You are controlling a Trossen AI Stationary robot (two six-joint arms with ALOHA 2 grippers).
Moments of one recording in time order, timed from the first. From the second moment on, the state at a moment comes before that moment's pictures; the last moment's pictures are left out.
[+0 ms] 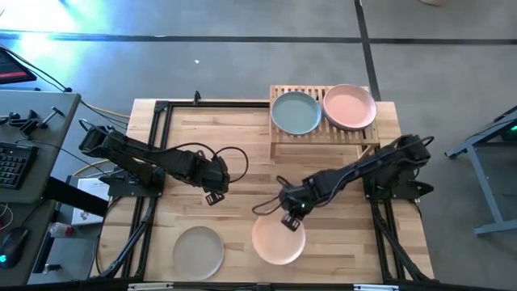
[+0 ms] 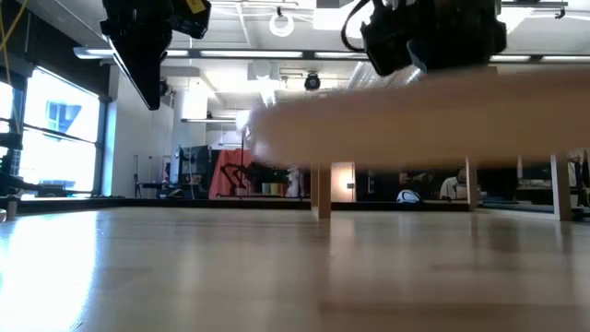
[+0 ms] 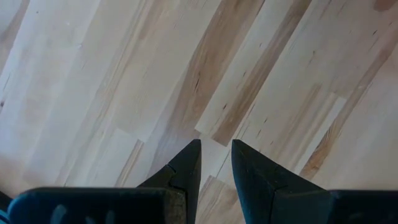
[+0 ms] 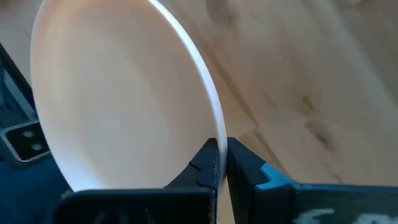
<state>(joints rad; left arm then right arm) -0.25 1.47 1.19 -1.14 -0.29 -0.70 0.31 1.70 1.20 -0.69 -0.15 0.96</state>
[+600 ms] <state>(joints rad) -0.23 1.47 1.19 -1.11 -0.31 -0.63 0.07 1.30 1.20 -0.86 0.01 0.93</state>
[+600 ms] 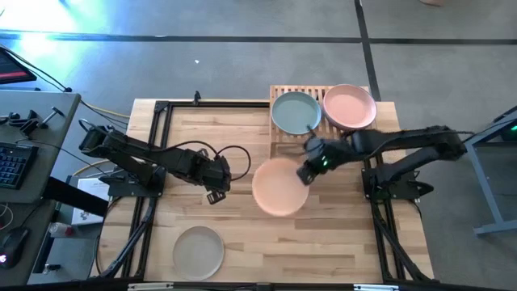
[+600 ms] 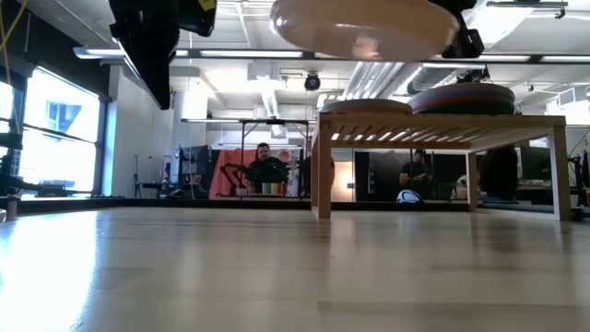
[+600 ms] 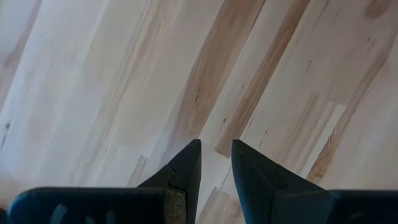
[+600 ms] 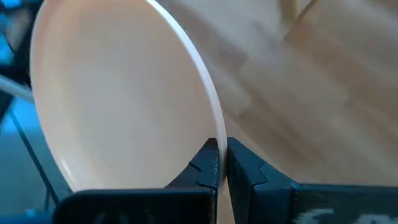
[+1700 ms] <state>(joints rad) 0.08 1.47 1.19 -1.02 -0.36 -0.46 -0.78 1.11 1.20 -0.22 0.02 0.47</state>
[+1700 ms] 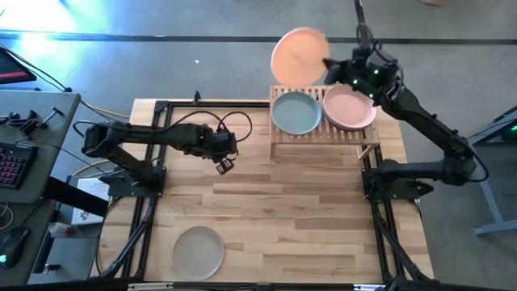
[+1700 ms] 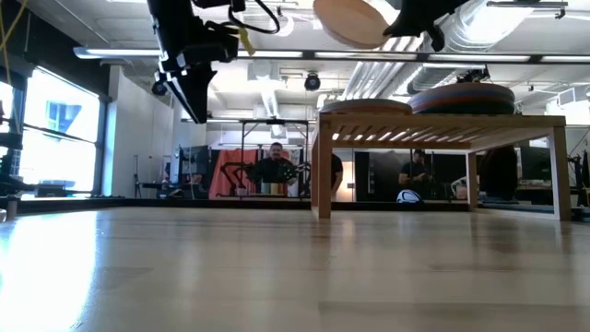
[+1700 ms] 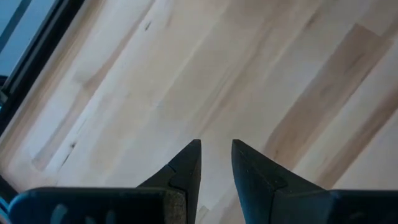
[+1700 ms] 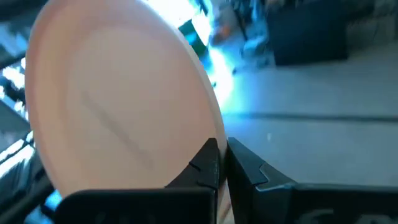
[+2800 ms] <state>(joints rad) 0.24 1.47 1.19 -1.02 -0.36 -0.46 -0.99 1.43 1.61 -0.62 -0.20 0.28</state>
